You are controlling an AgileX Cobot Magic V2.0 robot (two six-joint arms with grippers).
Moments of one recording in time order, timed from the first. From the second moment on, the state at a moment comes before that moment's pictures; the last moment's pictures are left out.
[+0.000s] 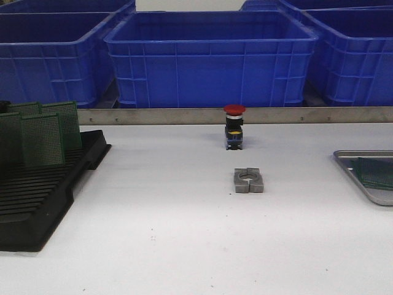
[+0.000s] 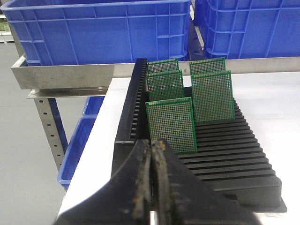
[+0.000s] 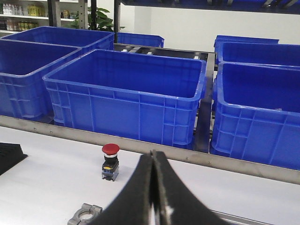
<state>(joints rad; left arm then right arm) 0.02 -0.01 0.00 -0.05 0.24 0.03 0.04 0.21 -0.23 1.27 0.14 -1.27</state>
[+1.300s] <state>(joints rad) 0.02 -0.01 0.00 -0.05 0.25 0.03 -0.03 0.21 -0.15 0.99 0.01 -1.10</state>
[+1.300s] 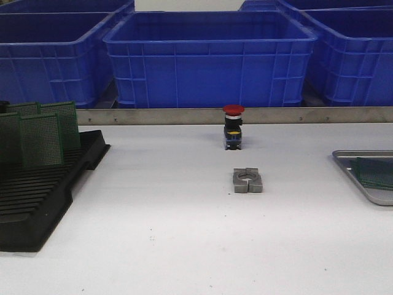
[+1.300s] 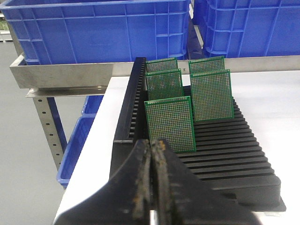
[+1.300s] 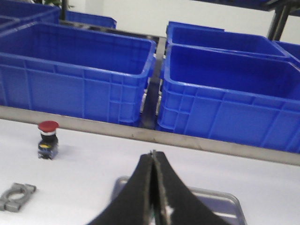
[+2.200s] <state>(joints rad) 0.02 -0.01 0.00 -0.05 0.25 0.03 -0.07 -0.01 0.03 -0.04 0.11 0.03</state>
